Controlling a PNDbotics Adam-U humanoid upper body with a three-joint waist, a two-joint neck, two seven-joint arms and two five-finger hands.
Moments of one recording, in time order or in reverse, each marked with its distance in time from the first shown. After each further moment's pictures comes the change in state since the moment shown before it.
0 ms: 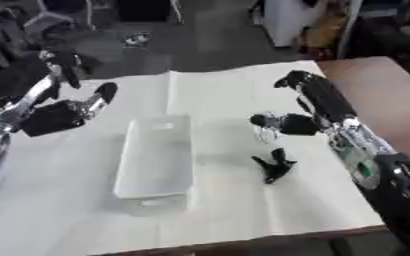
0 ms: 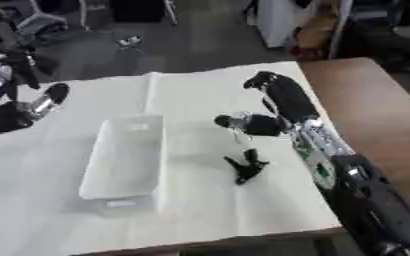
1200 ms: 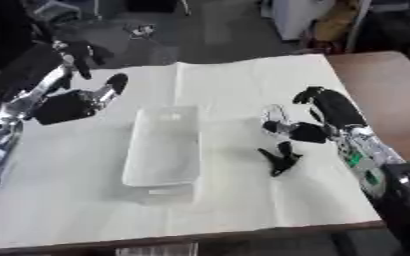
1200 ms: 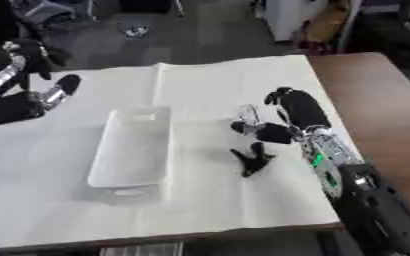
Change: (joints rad) left arm 0.006 0.000 -0.005 0.006 0.002 -0.006 -0.009; right arm 0.059 0.033 -0.020 -0.008 0.052 0.127 0.114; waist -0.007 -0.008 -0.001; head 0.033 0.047
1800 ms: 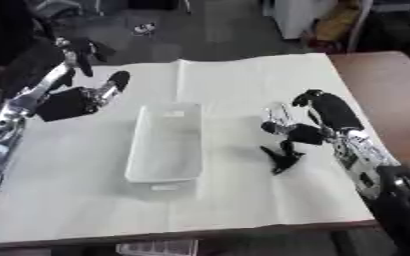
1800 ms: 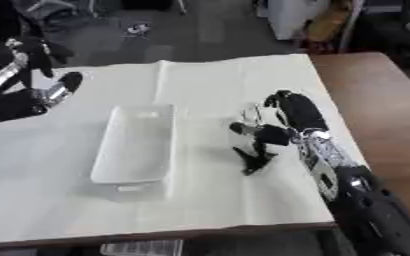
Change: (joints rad) left arm 0.003 0.000 0.000 0.000 0.000 0.000 0.000; right arm 0.009 0.022 -0.004 0.029 0.012 0.019 0.006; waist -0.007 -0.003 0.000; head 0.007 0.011
